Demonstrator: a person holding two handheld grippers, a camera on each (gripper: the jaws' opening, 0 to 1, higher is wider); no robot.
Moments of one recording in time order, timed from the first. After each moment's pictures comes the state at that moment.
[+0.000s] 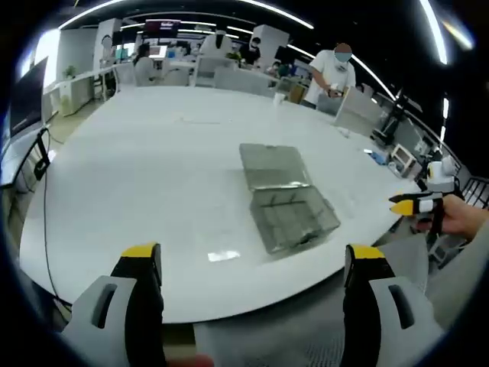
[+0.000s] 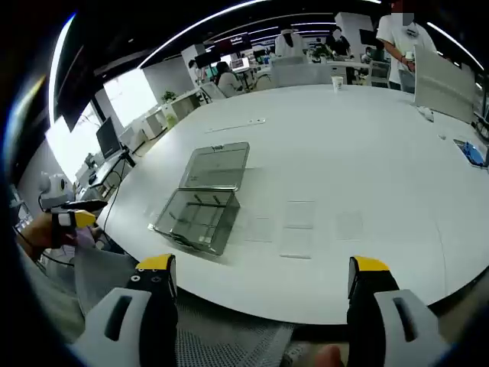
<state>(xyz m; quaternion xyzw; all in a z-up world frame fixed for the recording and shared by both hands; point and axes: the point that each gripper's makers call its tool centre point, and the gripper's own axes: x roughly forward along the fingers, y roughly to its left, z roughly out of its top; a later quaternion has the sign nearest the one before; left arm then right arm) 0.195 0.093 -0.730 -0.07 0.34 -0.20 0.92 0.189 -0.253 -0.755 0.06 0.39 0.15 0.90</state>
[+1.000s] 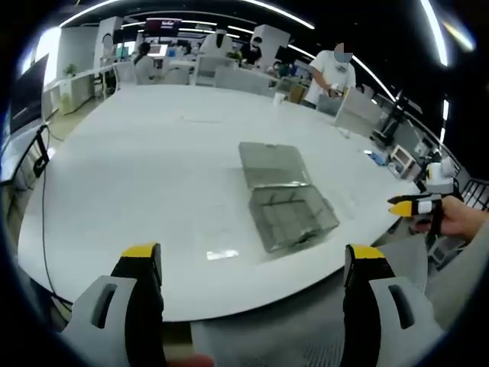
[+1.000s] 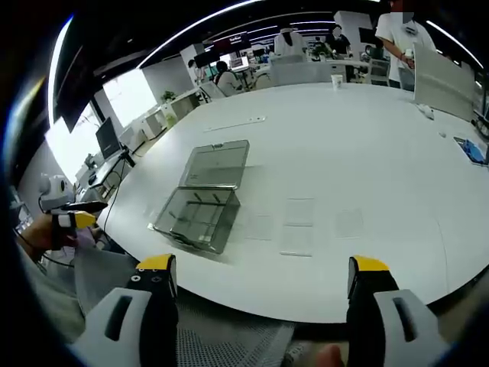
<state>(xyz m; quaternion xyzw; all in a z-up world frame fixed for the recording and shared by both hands) 0.193 0.090 -0.732 -0.08 0.35 -0.20 0.91 0.188 -0.253 -0.758 0.07 0.40 0.15 0.90</state>
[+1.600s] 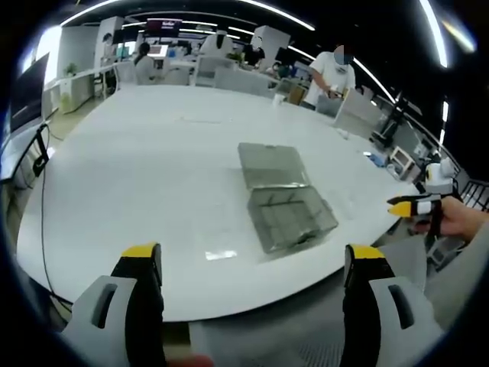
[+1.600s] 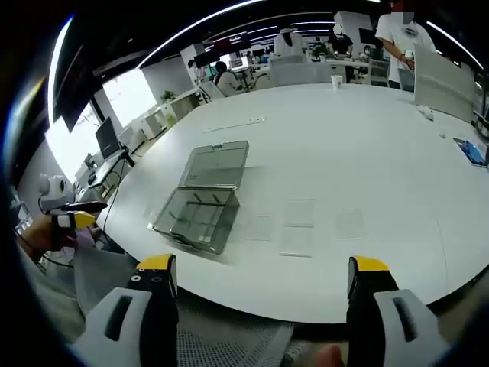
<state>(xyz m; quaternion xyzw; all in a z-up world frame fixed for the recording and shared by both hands) 0.192 0.089 -0.732 -0.08 0.34 -0.20 0.91 0.188 -0.253 -0.757 0.06 0.40 0.15 0.90</state>
